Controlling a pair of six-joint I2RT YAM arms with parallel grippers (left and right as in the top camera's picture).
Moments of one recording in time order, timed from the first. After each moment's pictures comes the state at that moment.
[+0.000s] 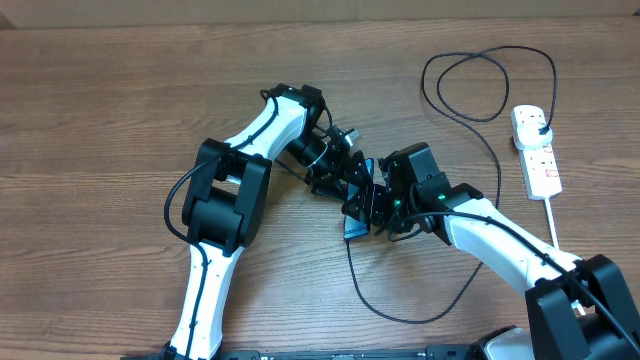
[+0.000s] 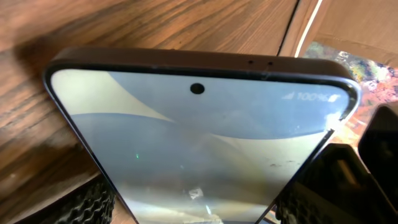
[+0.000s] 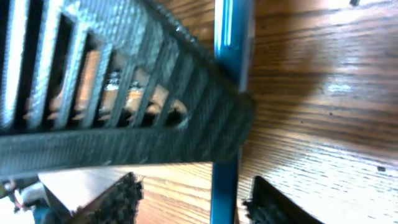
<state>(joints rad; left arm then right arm) -0.41 2.42 1.85 -1.25 0.98 0.01 0.43 1.57 0.80 -0.33 -0.49 0.68</state>
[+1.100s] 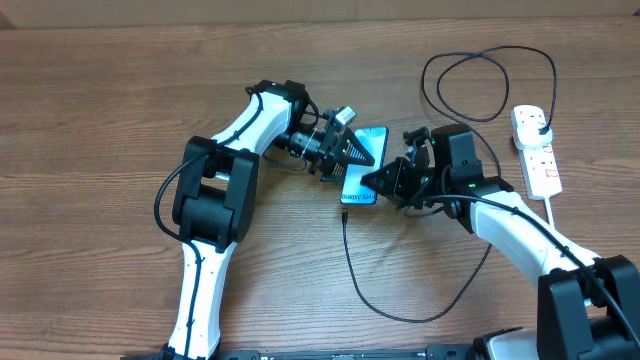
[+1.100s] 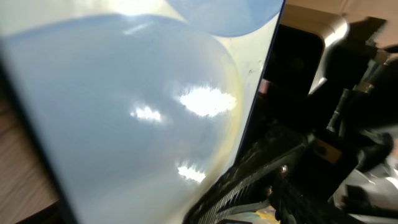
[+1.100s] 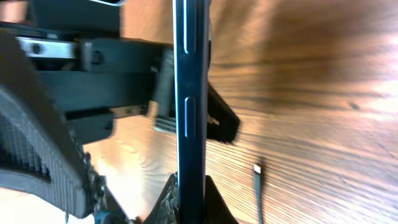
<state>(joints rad) -0.35 2.42 1.84 -1.25 1.38 0.18 0.24 1.57 0.80 -0.13 -0.73 0.70</state>
